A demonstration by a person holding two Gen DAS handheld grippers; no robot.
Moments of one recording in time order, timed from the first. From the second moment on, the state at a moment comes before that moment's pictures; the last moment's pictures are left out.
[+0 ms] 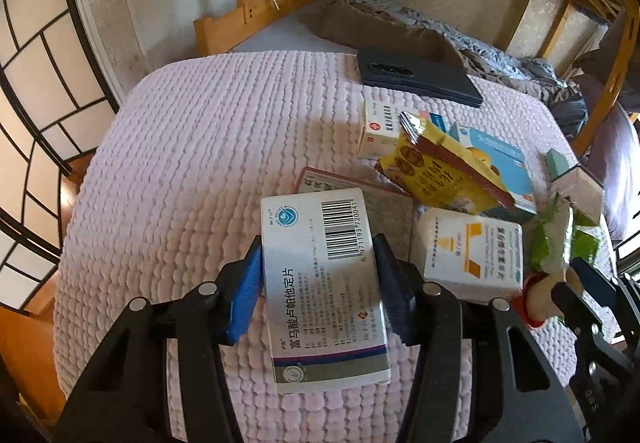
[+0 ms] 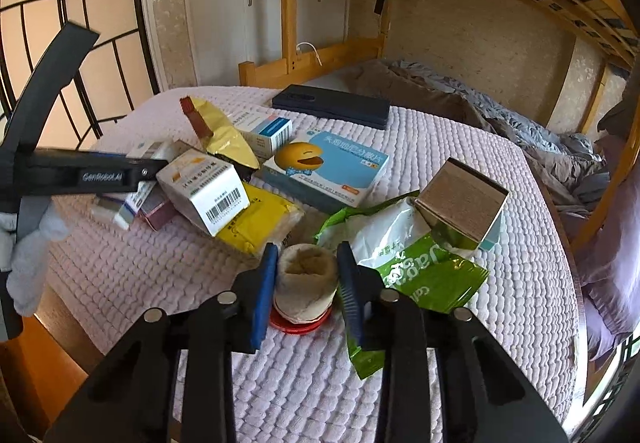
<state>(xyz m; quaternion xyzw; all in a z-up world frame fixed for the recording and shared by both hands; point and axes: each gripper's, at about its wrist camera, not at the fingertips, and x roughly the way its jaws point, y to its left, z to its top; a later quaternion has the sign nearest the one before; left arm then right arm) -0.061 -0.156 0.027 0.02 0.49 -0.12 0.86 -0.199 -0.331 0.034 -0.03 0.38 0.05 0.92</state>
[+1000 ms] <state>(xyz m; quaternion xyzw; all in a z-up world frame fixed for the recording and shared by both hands) -0.109 -0.154 0.044 0.03 0.47 -0.16 0.87 -0.227 -0.329 0.050 -0.01 0.37 0.06 0.93</state>
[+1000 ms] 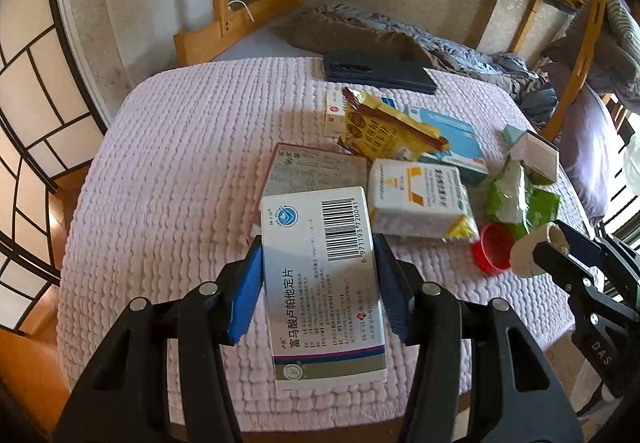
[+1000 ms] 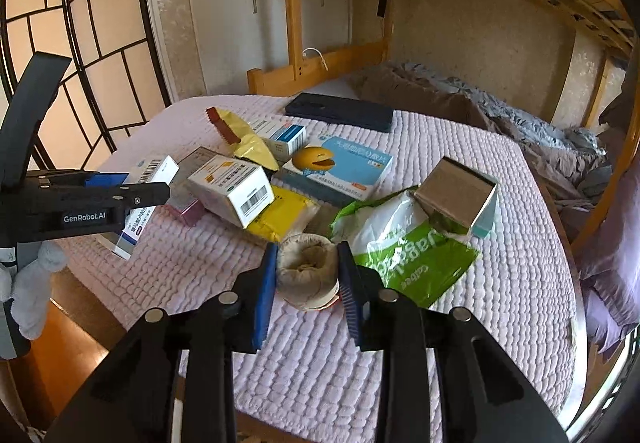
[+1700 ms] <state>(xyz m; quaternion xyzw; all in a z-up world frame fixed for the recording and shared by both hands) -0.161 -0.166 0.046 0.05 0.47 -0.21 0.85 -0.265 -0.320 0.043 -0.01 0.40 0.08 0.91</state>
